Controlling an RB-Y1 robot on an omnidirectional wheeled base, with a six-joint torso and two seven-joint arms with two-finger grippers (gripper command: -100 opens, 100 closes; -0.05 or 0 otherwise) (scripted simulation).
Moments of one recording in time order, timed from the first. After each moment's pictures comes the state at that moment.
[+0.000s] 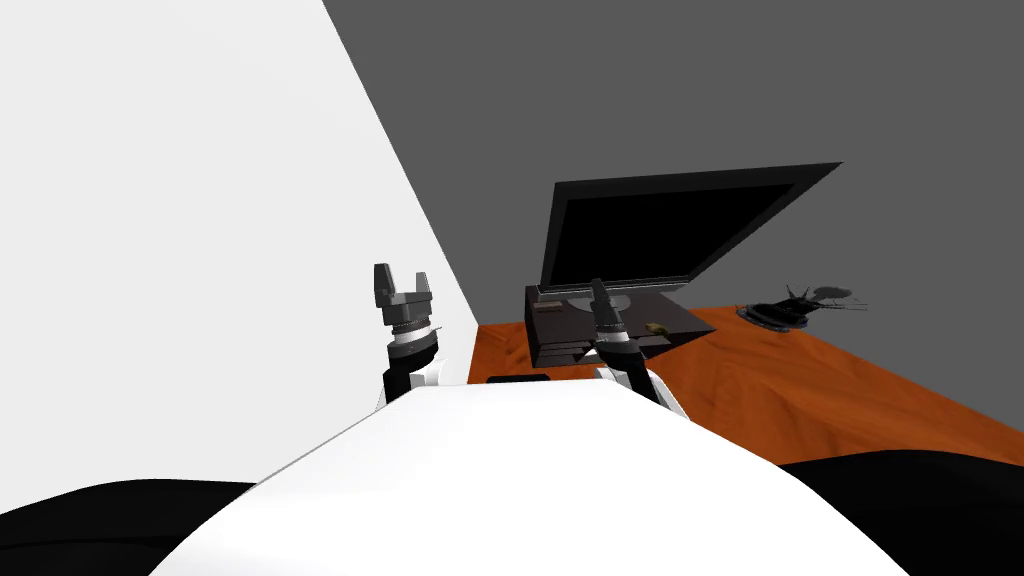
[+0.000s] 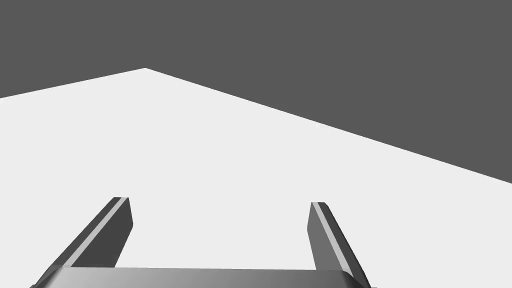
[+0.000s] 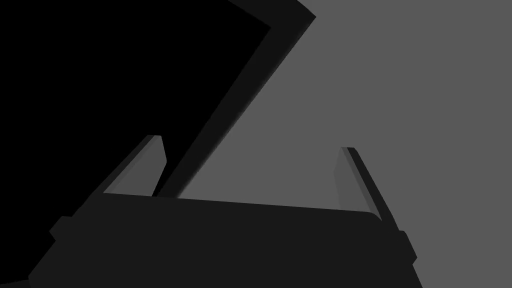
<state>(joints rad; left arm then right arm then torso) 0.49 -0.04 -0.07 -2.36 -0.04 -0.54 -0.02 0.56 -0.16 0.00 -2.19 0.06 -0.50 0.30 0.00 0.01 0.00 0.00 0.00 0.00</state>
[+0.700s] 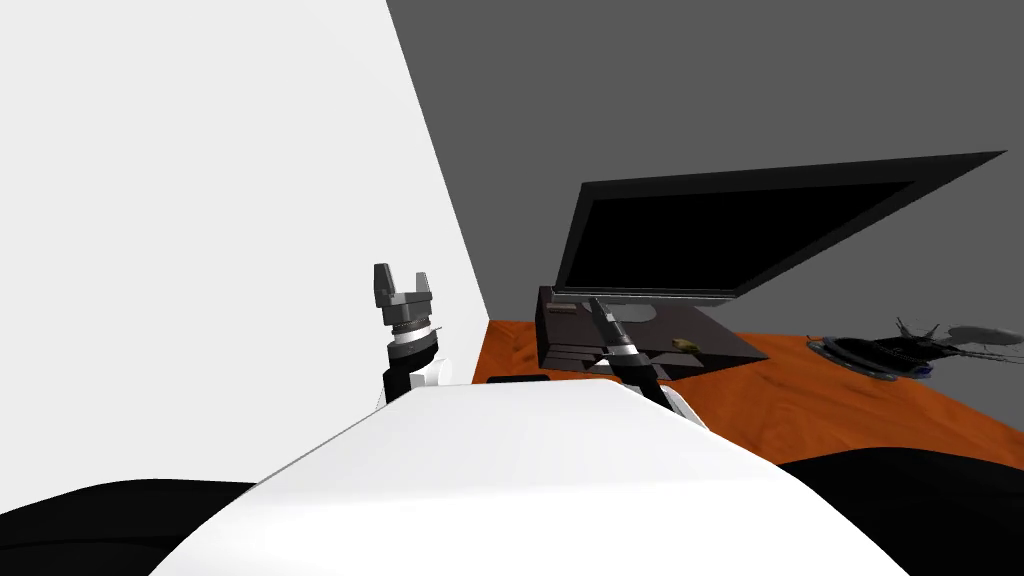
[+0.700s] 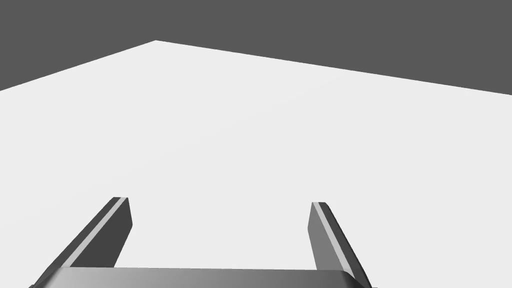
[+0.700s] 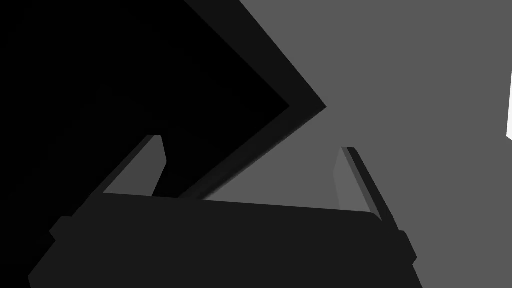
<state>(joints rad) 0.50 -0.04 -0.07 -2.36 -0.04 -0.54 -0.02 0.66 -0.25 -0.06 -2.10 0.06 -0.48 0.47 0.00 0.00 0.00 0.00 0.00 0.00</state>
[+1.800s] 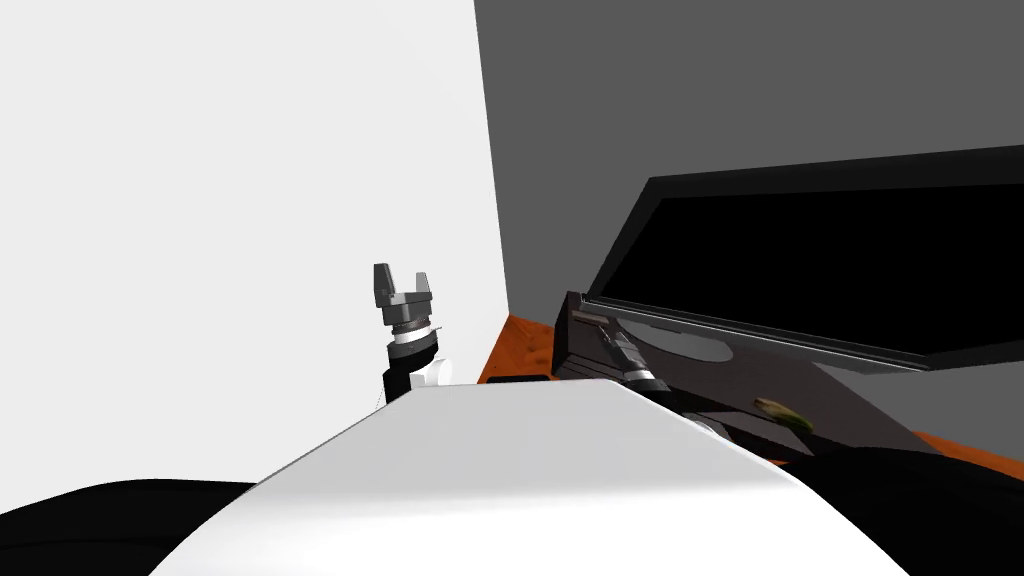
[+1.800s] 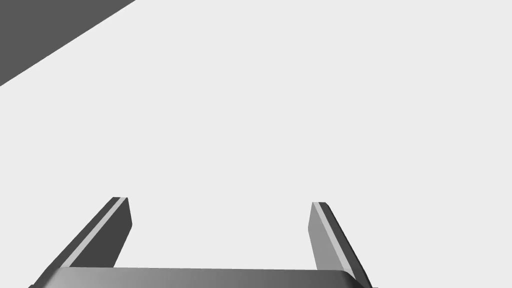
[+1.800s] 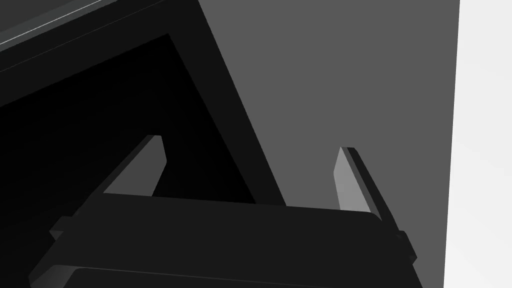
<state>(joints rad) 0.50 -0.04 -0.07 -2.36 -0.04 -0.54 -0.02 0.78 -0.35 -0.11 -1.91 0.05 -0.40 0.72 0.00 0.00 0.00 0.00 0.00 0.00</state>
